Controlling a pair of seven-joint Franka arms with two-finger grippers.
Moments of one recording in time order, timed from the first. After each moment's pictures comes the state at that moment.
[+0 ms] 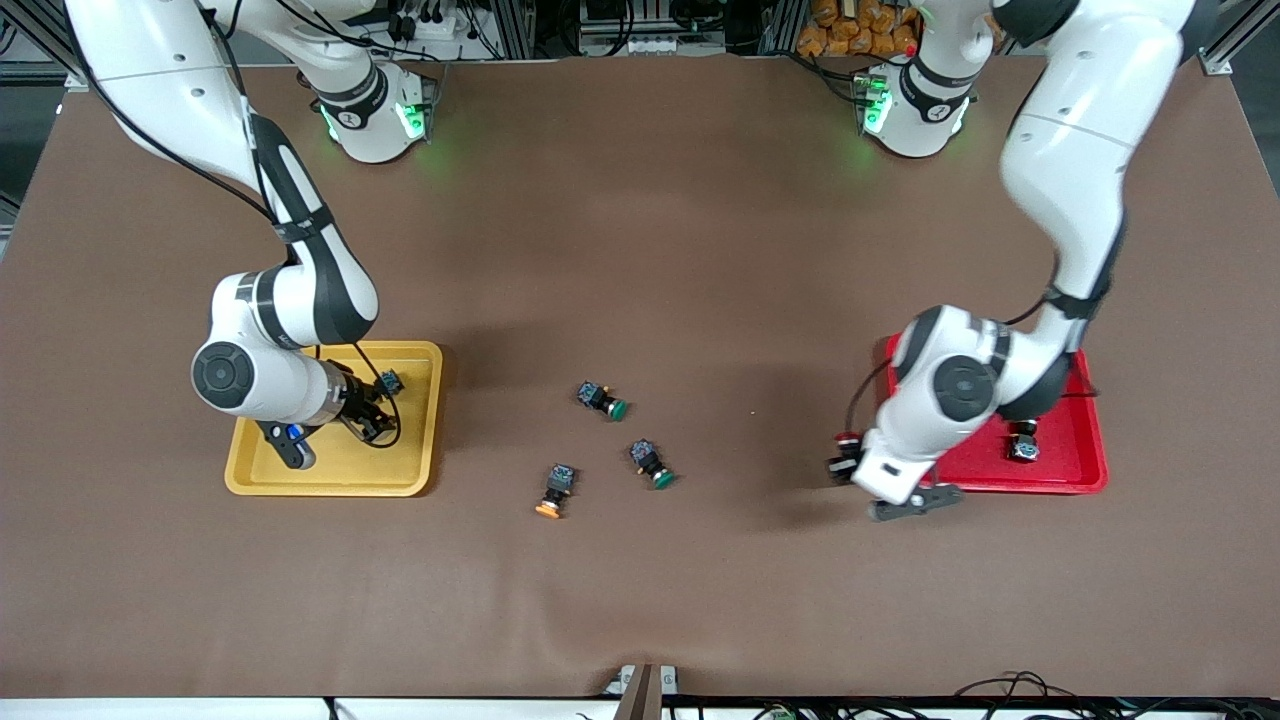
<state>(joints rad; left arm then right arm) 0.04 0.70 -0.31 -1.66 0.27 2.42 -0.54 0.13 0.50 0.03 -1.84 0.09 2.19 0.99</state>
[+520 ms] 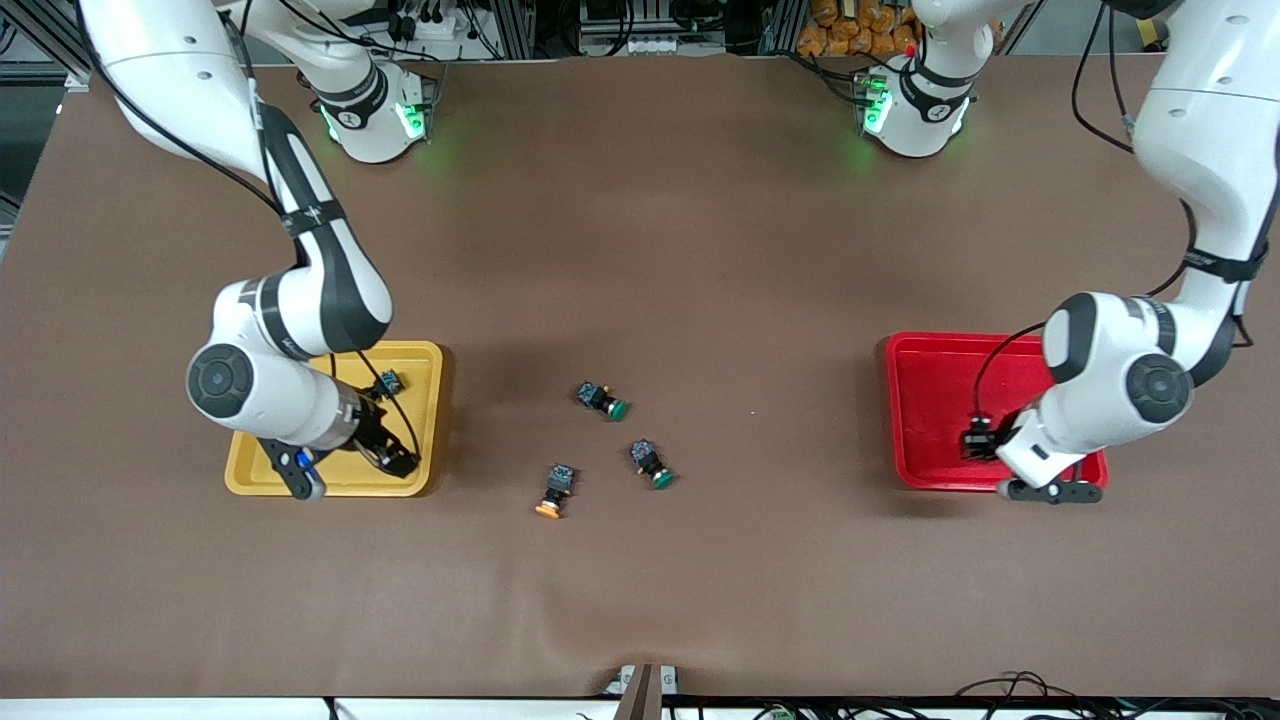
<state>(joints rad) 0.40 0.63 -0.43 -1.78 0.27 2.34 -0.07 0.20 0.58 0.03 -1.60 0.12 2.17 1.00</state>
